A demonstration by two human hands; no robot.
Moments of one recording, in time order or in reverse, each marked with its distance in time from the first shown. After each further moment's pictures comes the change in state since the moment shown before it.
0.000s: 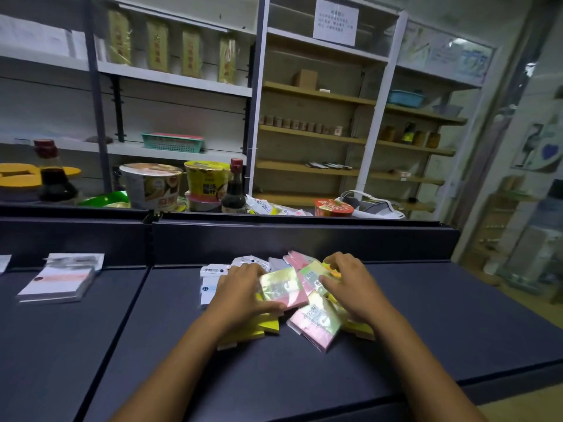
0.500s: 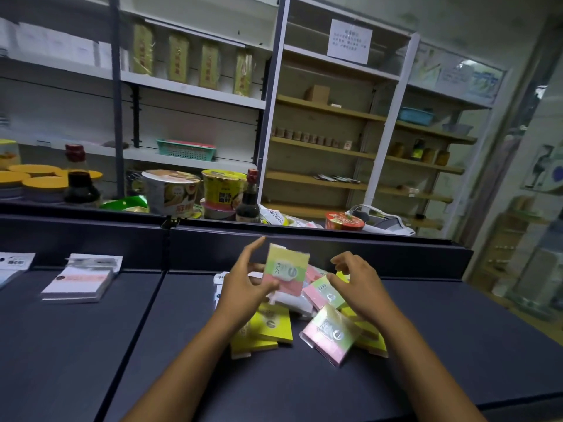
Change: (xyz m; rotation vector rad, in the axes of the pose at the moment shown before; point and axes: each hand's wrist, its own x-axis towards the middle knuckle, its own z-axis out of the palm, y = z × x) left_hand -0.014 0.005 -0.030 -0.879 0.246 -0.019; right_hand 0.015 -0.021 -0.007 0.097 0.075 -0.028
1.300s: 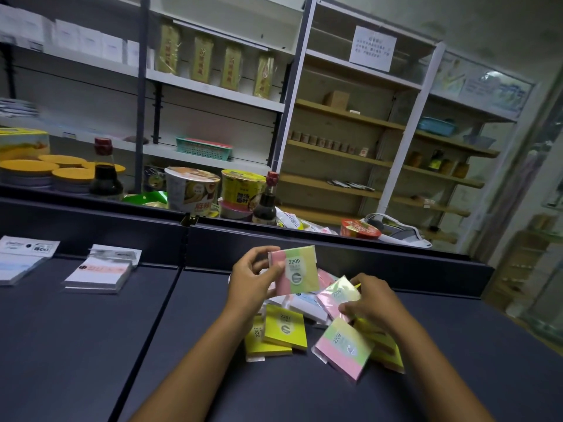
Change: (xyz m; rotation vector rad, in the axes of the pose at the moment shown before) left_hand 0.004 0.010 -0.008 -0.390 0.136 -0.157; right_hand 0.012 0.000 0.007 -0.219 -0.217 0.225
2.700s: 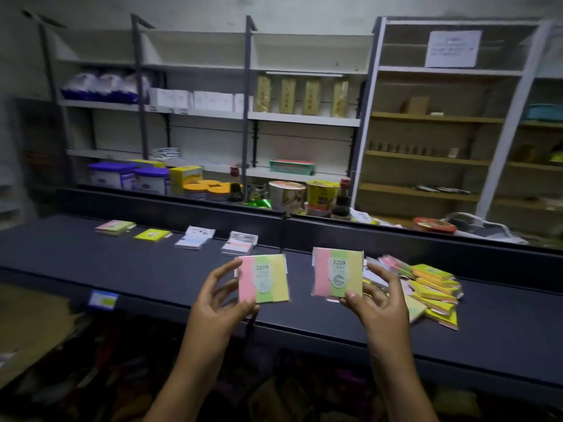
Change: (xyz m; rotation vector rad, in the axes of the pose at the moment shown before) left_hand -0.281 0.111 -0.113 0.152 0.253 0.236; right_hand -0.252 -0.099 0.009 1.474 0.063 -0.274
